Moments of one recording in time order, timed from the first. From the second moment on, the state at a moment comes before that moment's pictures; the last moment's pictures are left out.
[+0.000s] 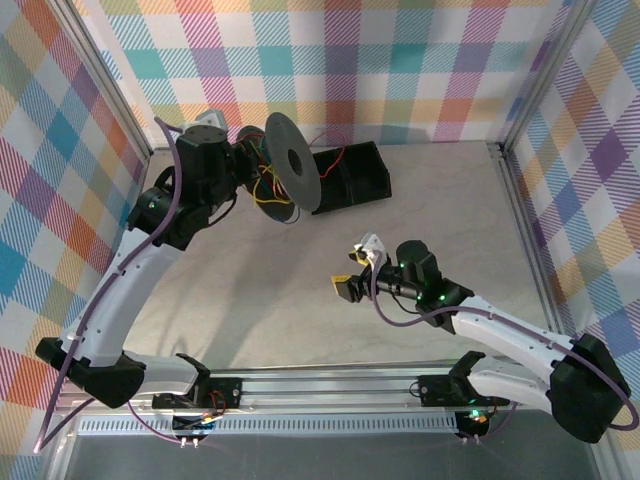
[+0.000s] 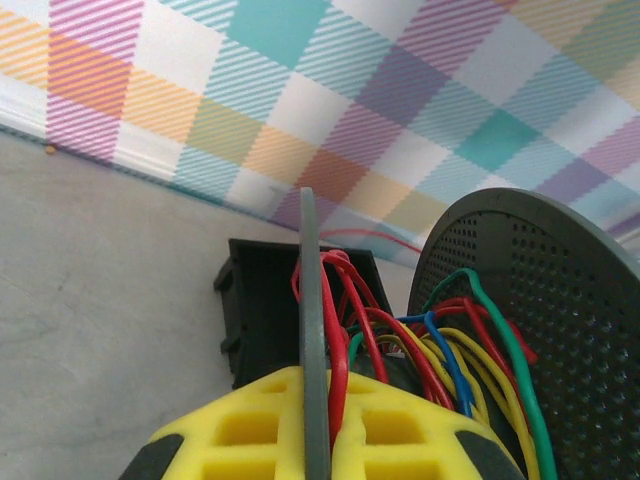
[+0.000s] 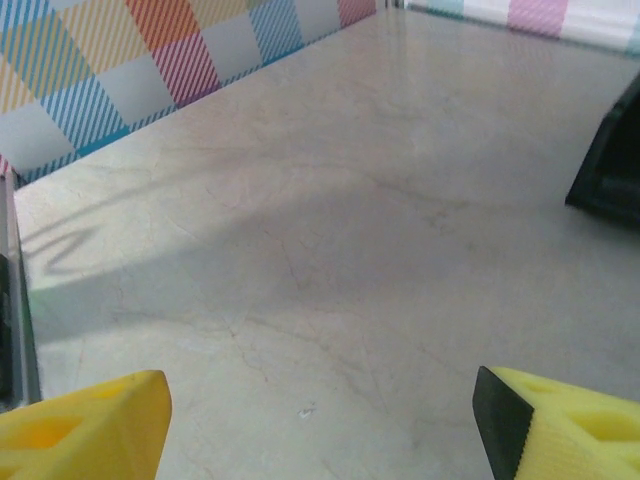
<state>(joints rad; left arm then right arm) -0.52 1.31 1.69 -0.76 -0.26 -0.68 0.74 1.05 0.54 0.16 -0.32 0.01</state>
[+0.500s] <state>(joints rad) -0.28 1.46 1.91 -0.95 0.35 -0.75 0.76 1.12 0.53 0.41 -0.12 -0.40</state>
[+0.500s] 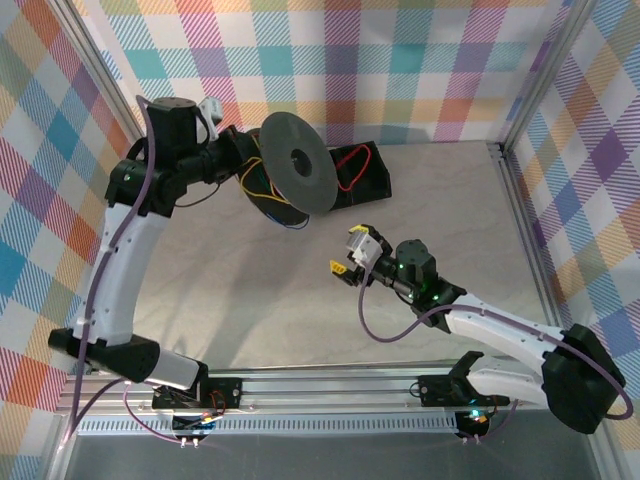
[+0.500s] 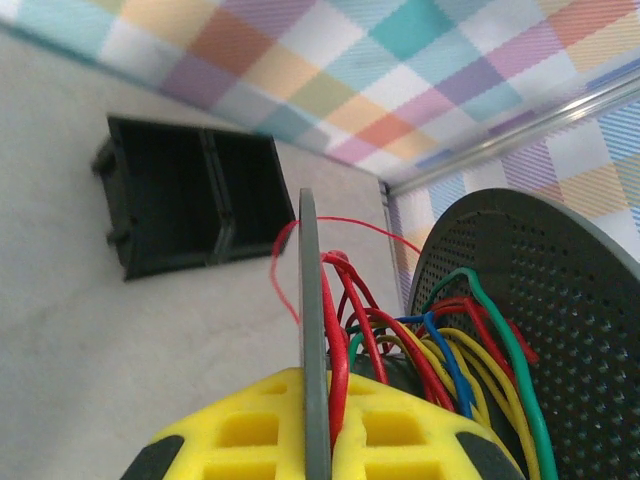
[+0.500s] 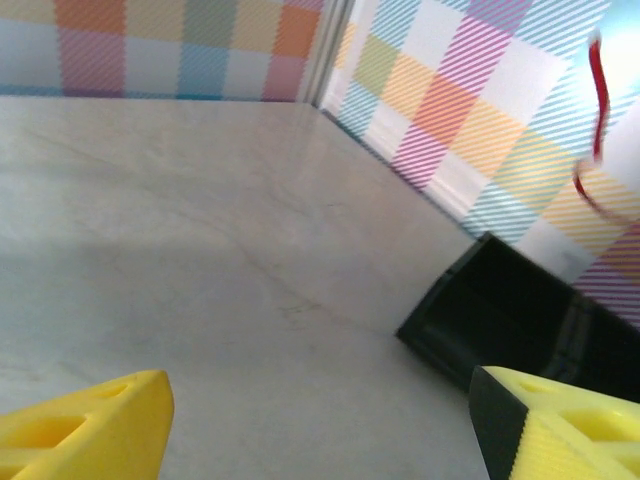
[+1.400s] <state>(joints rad) -0.25 1.43 1.80 -0.96 0.59 -0.84 0.65 1.14 0.39 0.80 -0.05 -0.58</state>
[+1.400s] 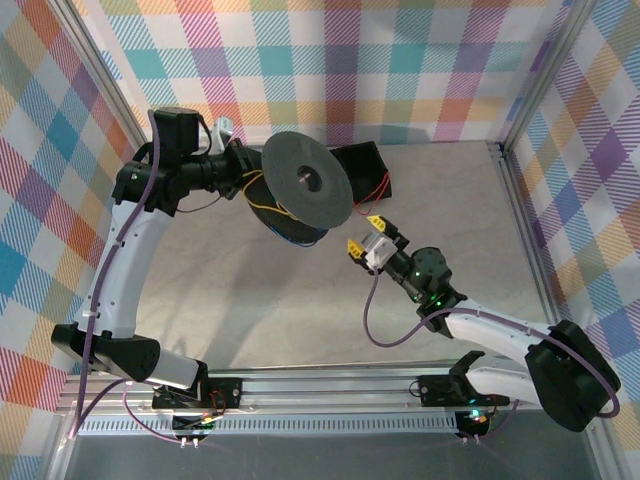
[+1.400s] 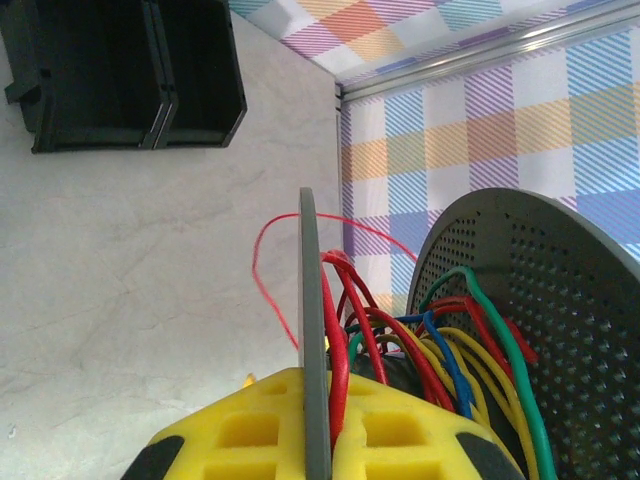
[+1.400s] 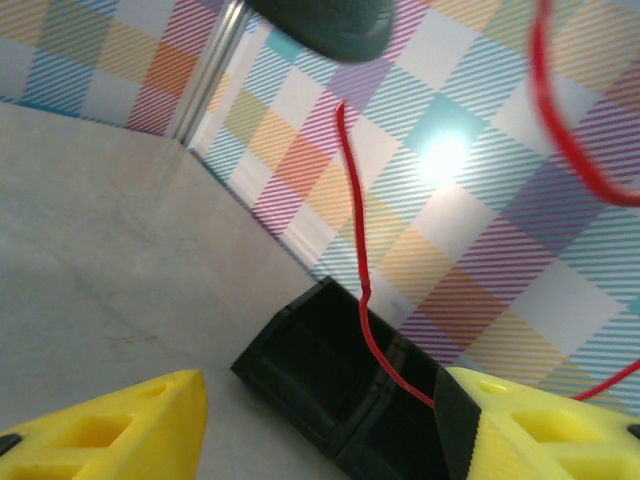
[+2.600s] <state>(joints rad) -0.25 1.35 1.70 -0.95 0.63 -0.87 0.59 1.37 0.57 0.85 -0.20 -0.48</state>
